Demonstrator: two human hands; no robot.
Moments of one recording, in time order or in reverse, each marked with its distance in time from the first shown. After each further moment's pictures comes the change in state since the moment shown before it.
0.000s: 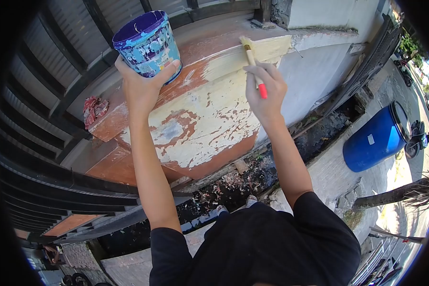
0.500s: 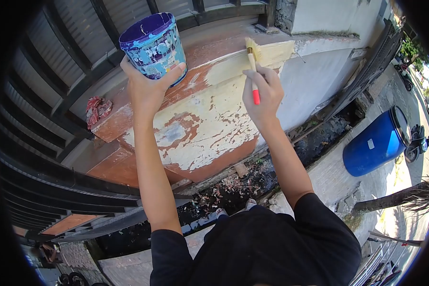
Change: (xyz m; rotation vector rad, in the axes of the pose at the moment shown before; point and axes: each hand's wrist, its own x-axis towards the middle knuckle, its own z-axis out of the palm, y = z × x) left_hand 0.000 0.001 -0.002 0.014 0.003 -0.008; right_hand -0.010 -0.002 0.015 -0.135 0.028 -0.060
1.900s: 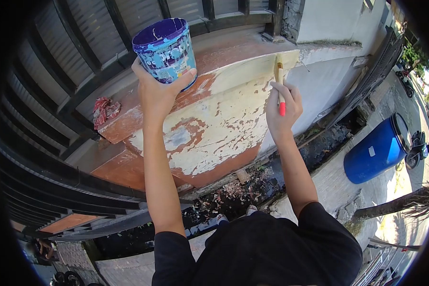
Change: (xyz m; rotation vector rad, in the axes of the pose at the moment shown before) left_hand -0.004 0.008 -0.001 -0.028 -0.006 -0.029; right_hand -0.008 0.015 -0.020 -0.007 0.036 0.095
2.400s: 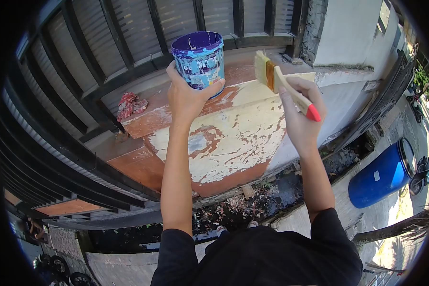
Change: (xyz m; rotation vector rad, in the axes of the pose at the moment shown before) left_hand -0.002 0.005 -0.002 0.032 0.018 0.023; right_hand 0.078 -0.083 -0.036 0.468 -0.189 0.184
